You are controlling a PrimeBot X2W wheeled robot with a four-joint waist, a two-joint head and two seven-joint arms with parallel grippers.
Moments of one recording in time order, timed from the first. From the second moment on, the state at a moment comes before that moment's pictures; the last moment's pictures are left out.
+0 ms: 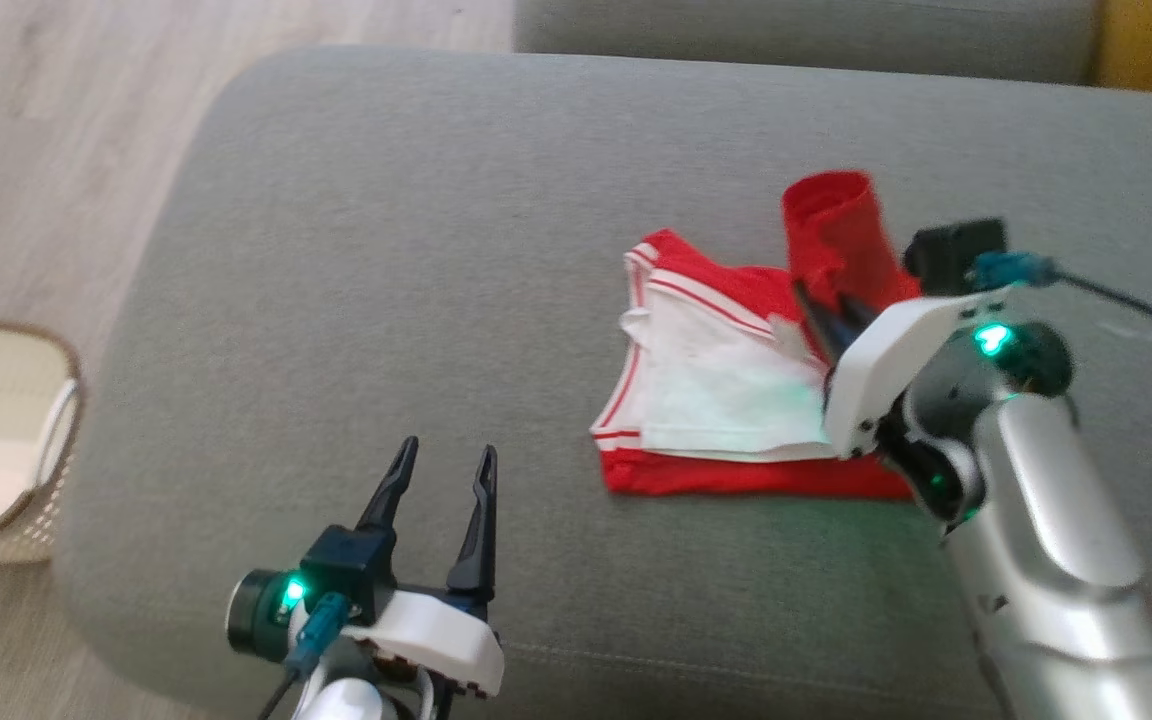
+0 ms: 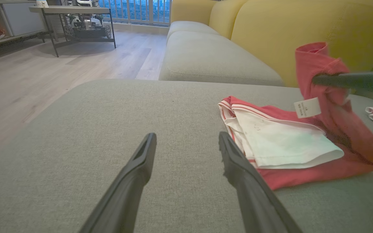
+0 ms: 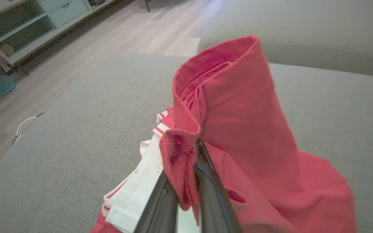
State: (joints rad) left arm -0.05 0.14 -0.54 0.13 -0.29 0.23 -0.25; right arm -0.48 -0.06 0.10 0.39 0.28 0.13 0.33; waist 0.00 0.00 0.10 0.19
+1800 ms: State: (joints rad) left arm -0.06 0.09 -0.50 0.14 -0.26 0.19 -0.25; right arm -0.56 -0.39 0.79 0.36 0.79 0.13 0.37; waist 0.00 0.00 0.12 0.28
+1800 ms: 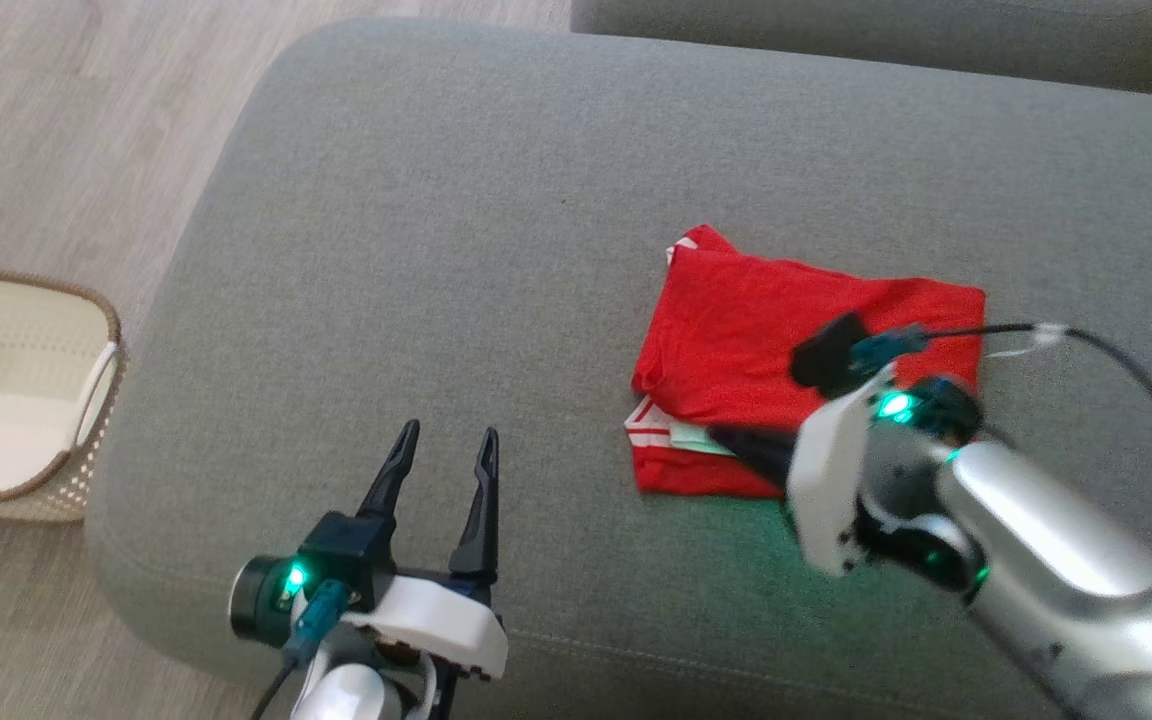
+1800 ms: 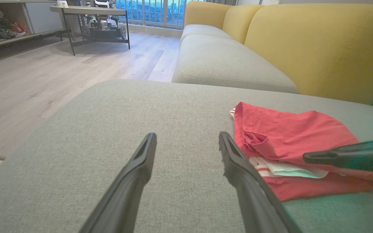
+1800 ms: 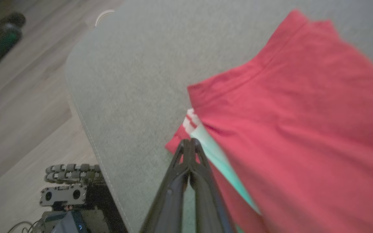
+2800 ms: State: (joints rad) left arm -0.04 0.10 -0.51 0.15 -0.26 0.20 -0.25; right arm -0.54 -0.10 0.89 0.83 0.65 0.13 -0.13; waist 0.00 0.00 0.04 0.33
